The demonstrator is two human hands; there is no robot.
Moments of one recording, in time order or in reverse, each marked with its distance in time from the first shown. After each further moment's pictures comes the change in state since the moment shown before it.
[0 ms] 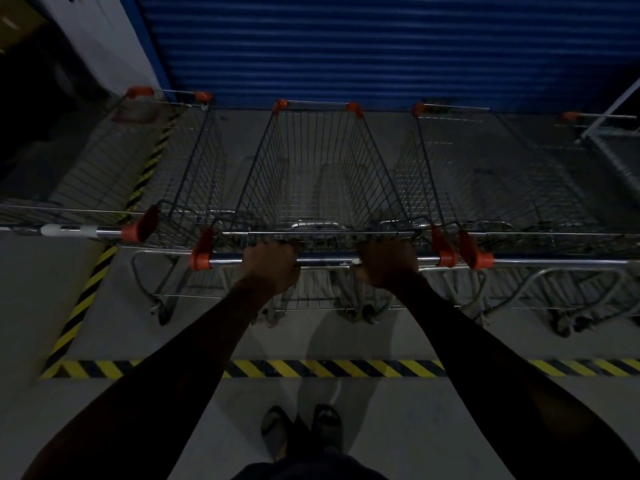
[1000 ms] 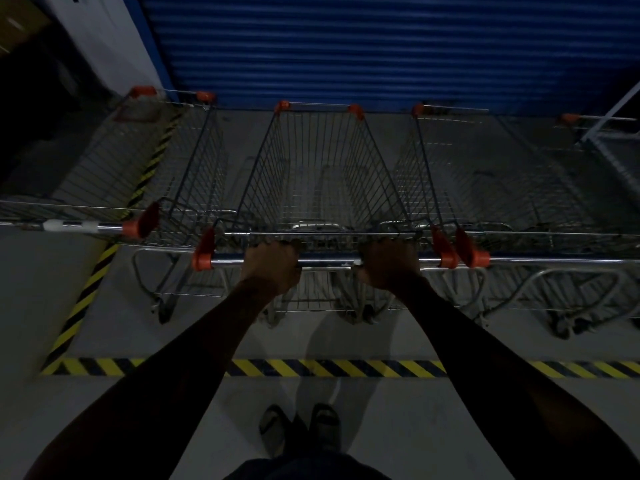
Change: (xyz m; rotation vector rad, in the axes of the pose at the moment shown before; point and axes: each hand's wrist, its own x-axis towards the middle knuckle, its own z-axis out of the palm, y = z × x) left_hand -0.005 0.005 0.007 -0.030 0.054 0.016; right_hand -0.006 0.009 0.012 -0.005 0.061 -0.008
